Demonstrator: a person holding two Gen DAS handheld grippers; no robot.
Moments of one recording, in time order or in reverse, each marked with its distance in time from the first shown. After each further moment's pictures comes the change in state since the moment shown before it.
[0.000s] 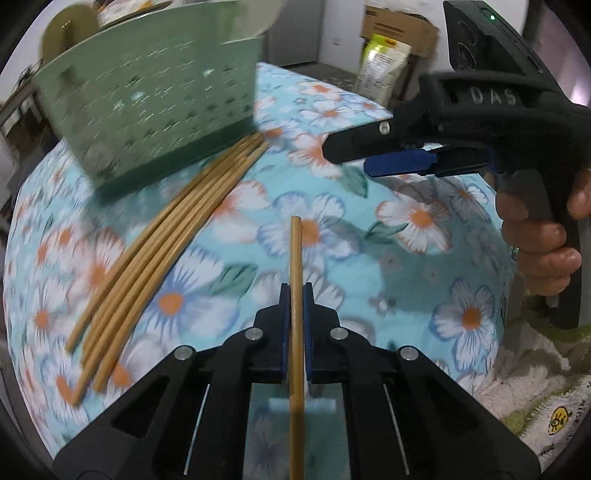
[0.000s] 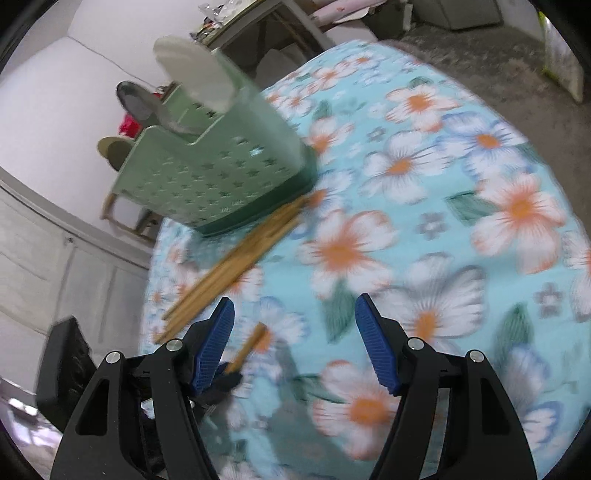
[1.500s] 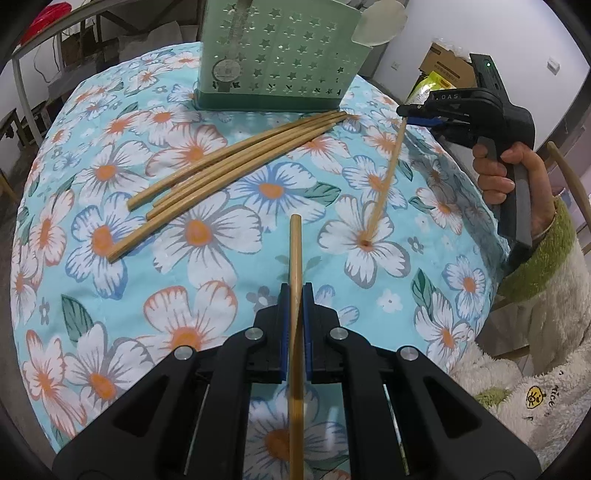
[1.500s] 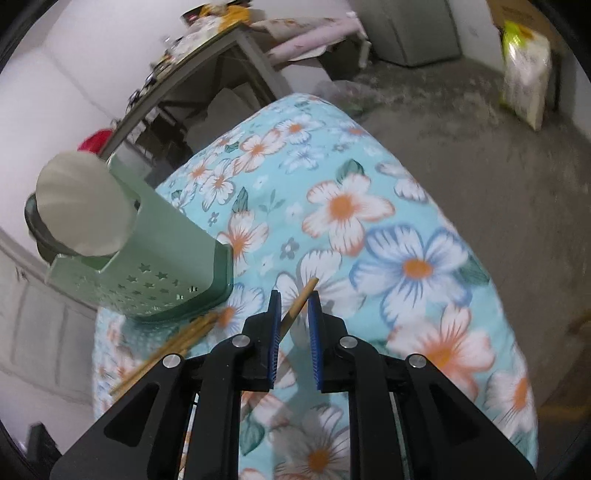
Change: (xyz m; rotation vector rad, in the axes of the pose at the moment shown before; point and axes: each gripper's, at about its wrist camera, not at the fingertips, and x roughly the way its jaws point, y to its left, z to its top) left arm -0.052 0.050 -0.074 -0.303 -0.010 -0.010; right arm -0.018 -0.037 0.073 -0.021 -0.159 -0.256
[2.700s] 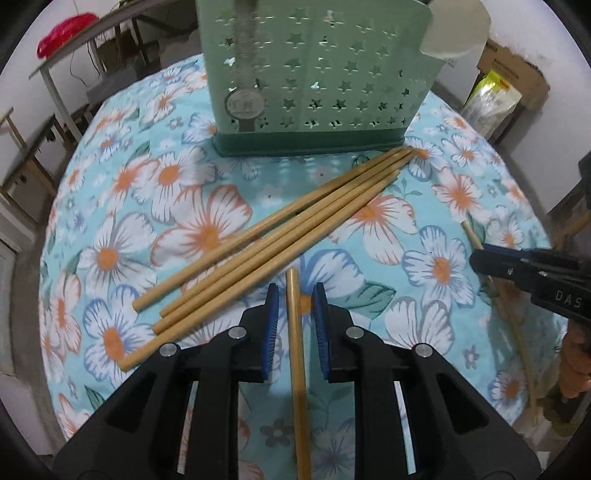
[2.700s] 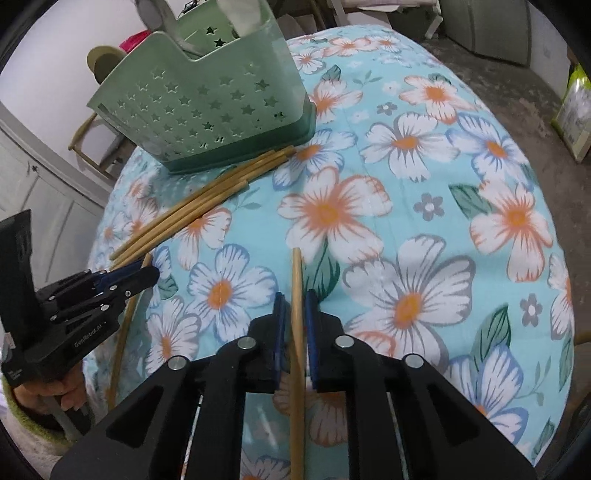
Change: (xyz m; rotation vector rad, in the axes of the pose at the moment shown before) left arm 0.051 -0.016 0.076 -0.036 0.029 0.264; right arm 0.003 0.055 -0.094 -0.243 0.244 0.018
